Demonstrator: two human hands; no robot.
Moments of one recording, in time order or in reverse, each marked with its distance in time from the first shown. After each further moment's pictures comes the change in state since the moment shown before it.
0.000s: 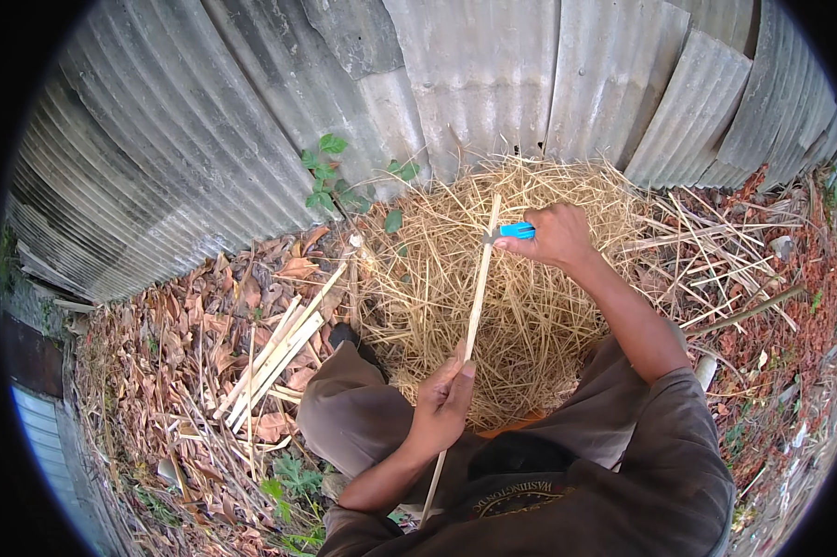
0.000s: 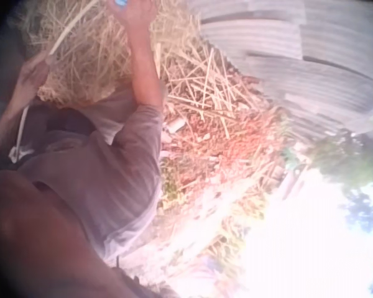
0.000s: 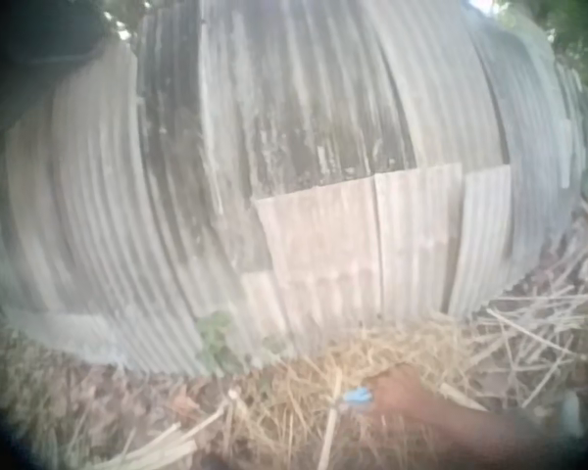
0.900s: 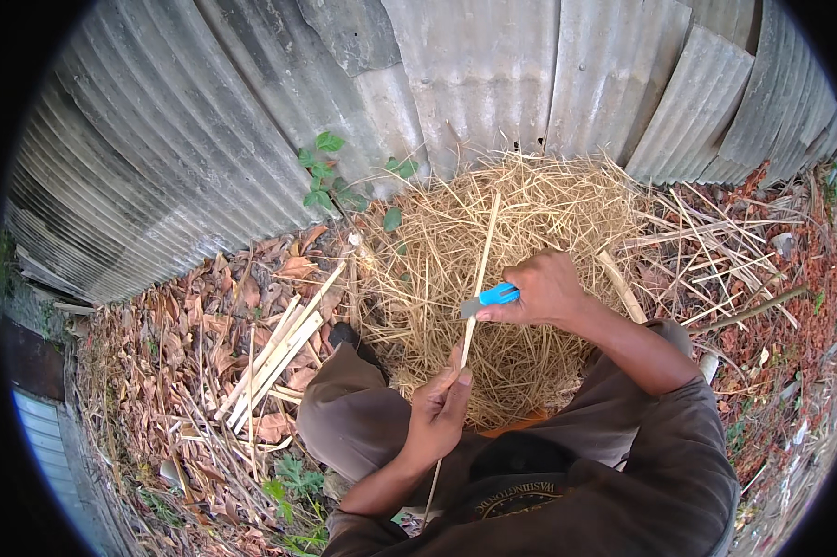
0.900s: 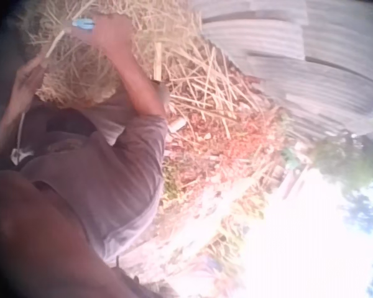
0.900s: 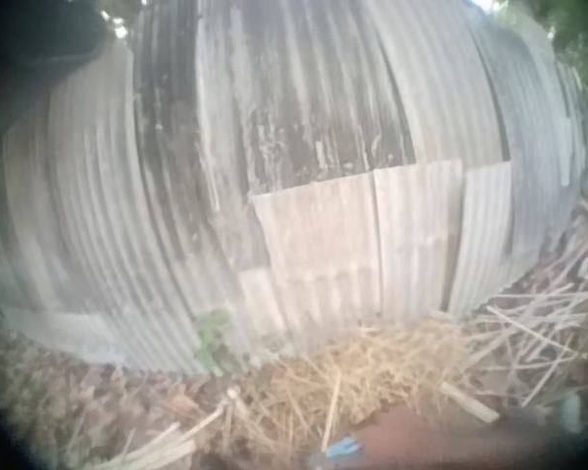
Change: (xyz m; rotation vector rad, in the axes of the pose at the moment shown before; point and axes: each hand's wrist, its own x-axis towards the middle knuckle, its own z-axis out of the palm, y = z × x) left_hand -0.003 0.001 0.000 0.062 0.064 0.106; right_hand -0.028 -0.058 -0.028 0.120 -0.135 -0.165
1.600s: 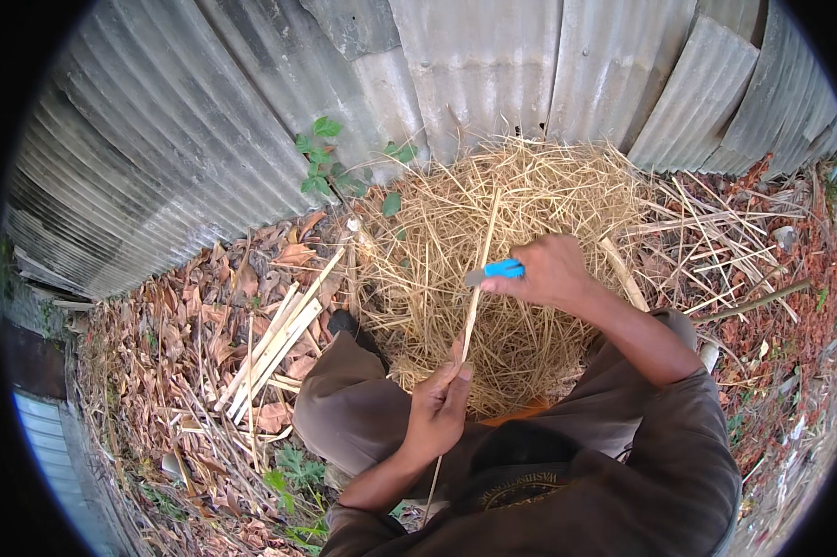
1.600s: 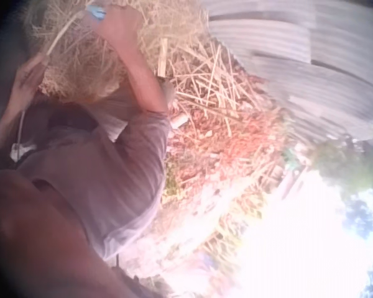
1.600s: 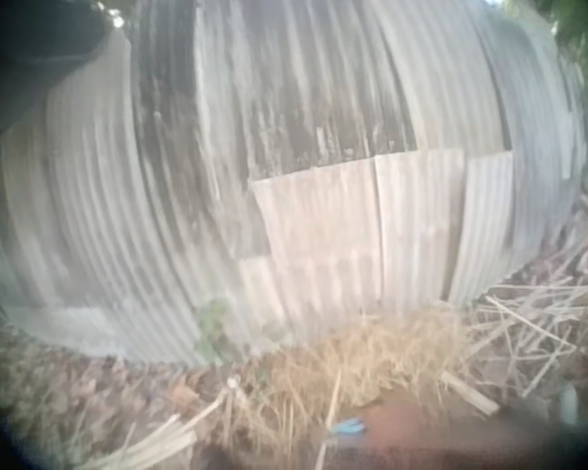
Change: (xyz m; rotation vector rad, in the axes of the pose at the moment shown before) left_hand -0.005 0.001 -0.005 0.099 -0.018 -0.029; right_hand -0.002 0.006 0.009 0.052 -0.081 0.151
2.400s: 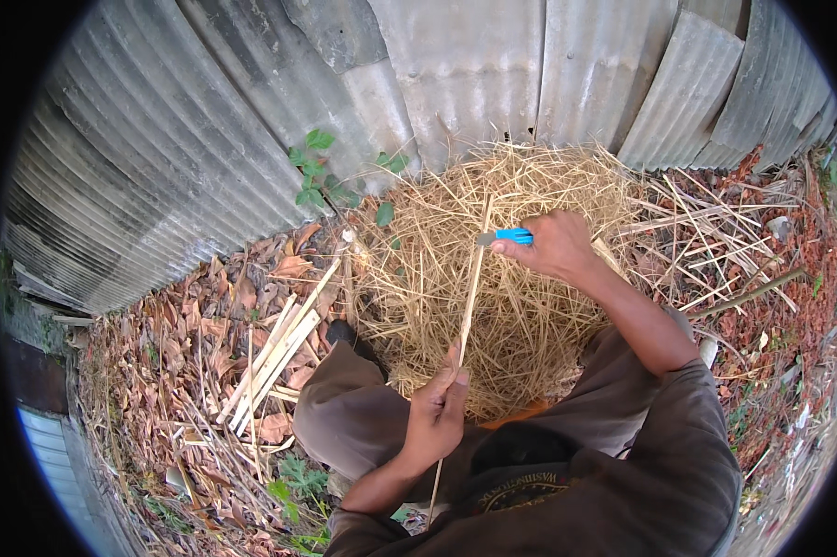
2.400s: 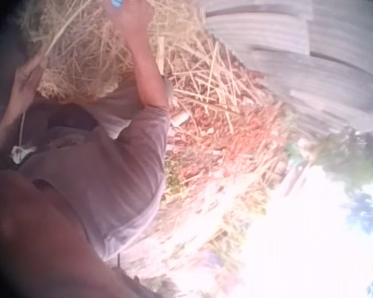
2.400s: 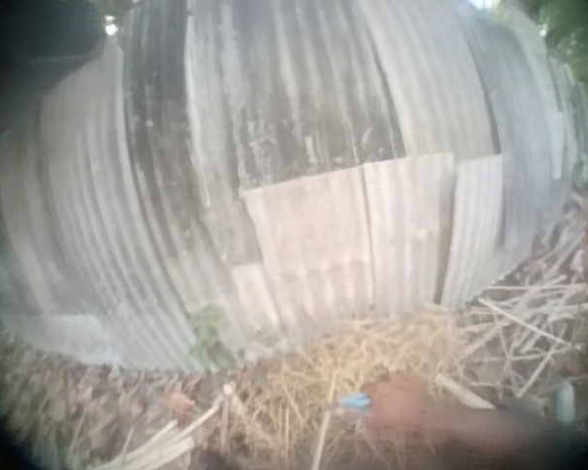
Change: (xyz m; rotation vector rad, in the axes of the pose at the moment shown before) left_hand -0.003 -0.018 -0.001 0.114 -0.027 0.125; right_hand 0.010 0.035 -0.003 -0.019 0.084 0.183
